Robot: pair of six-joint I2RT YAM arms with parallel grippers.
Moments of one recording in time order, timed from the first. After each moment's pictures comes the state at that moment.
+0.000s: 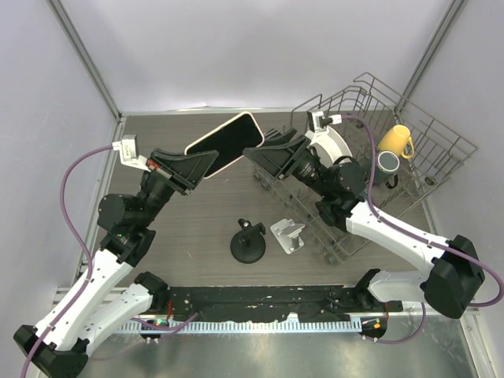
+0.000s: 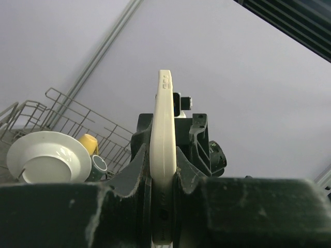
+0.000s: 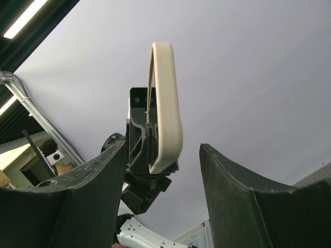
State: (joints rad) left arm -0.55 0.72 0.79 0.49 0.22 -0.92; right arm 0.76 1.23 0.89 0.97 -0.33 1.05
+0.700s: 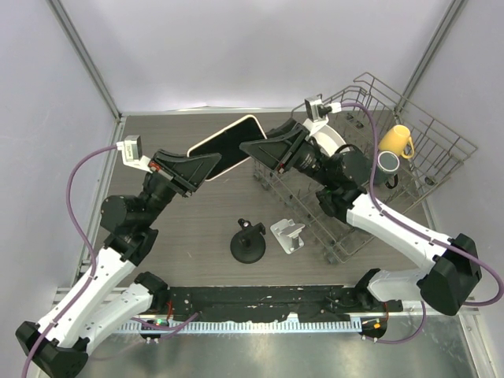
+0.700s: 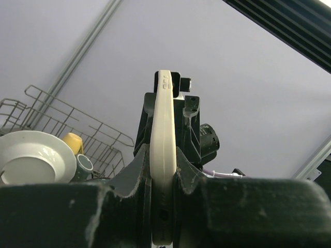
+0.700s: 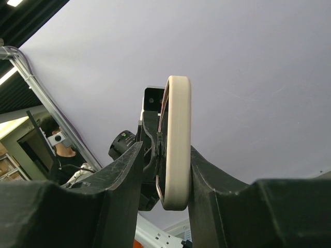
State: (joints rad) left arm -0.55 0.73 0.76 0.57 0.27 -0.97; right arm 0.74 1.27 1.03 0.91 -0.46 1.00
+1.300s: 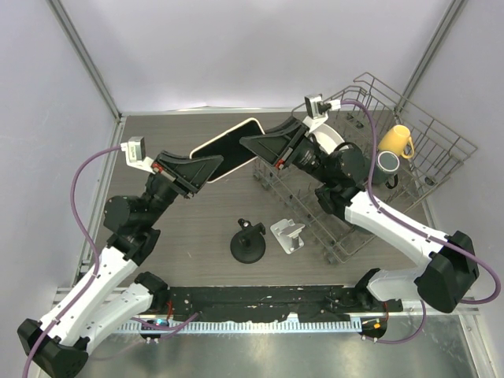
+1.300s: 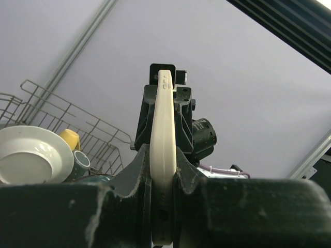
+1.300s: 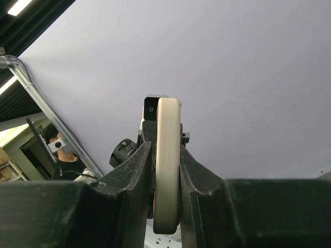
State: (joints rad) left arm -0.55 0.74 0.73 0.61 0.28 -0.99; right arm 0.72 1.29 1.04 0.93 -0.45 1.03
